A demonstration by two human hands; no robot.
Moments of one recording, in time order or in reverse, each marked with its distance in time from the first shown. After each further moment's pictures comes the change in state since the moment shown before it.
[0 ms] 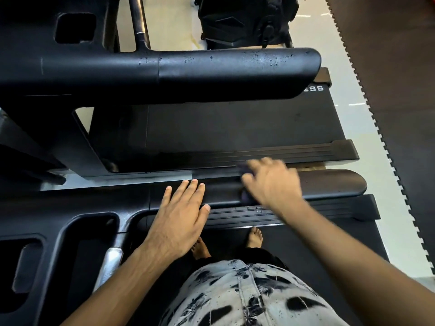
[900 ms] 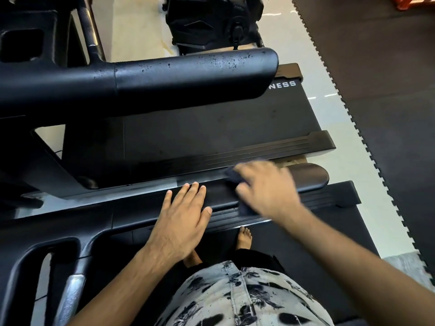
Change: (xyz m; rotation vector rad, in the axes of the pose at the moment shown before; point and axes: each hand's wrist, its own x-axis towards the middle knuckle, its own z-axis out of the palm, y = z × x) left_hand 0.030 0.062 0.008 -0.011 -0.031 0.101; right_hand -0.017 0.076 0.002 -0.013 0.088 -0.082
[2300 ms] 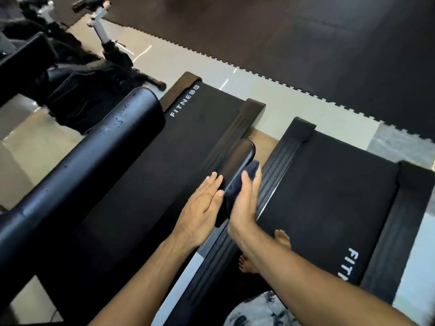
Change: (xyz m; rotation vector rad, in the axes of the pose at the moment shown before) left_hand 0.092 0.087 0.007 -0.230 -0.279 0.574; right_hand -0.024 -0.026 0.057 2.010 1.180 1.123
